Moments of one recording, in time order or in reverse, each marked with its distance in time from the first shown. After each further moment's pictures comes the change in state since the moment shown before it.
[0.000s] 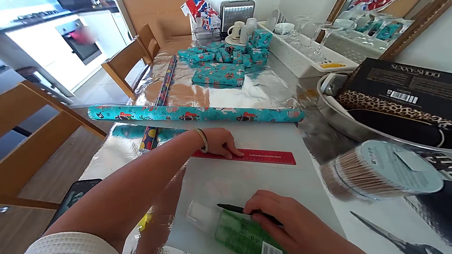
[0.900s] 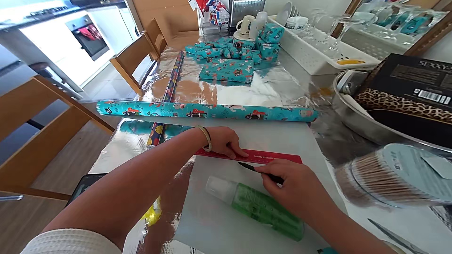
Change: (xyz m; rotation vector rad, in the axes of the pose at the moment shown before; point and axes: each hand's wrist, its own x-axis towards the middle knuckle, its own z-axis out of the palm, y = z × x) left_hand -0.011 -0.005 0.002 -0.061 -0.012 0.012; right_hand 0.041 0.020 -0.001 -0.419 0.338 0.280
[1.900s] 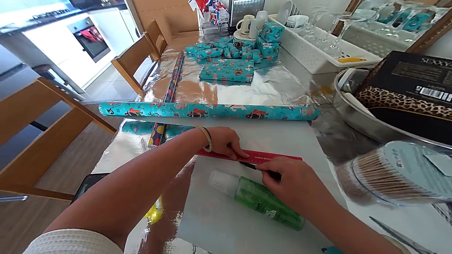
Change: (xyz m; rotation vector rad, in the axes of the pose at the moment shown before) left_hand -0.001 0.003 0.001 0.025 -0.010 -0.001; right_hand 0.006 -0.007 -0.005 -0.037 -0.079 0.062
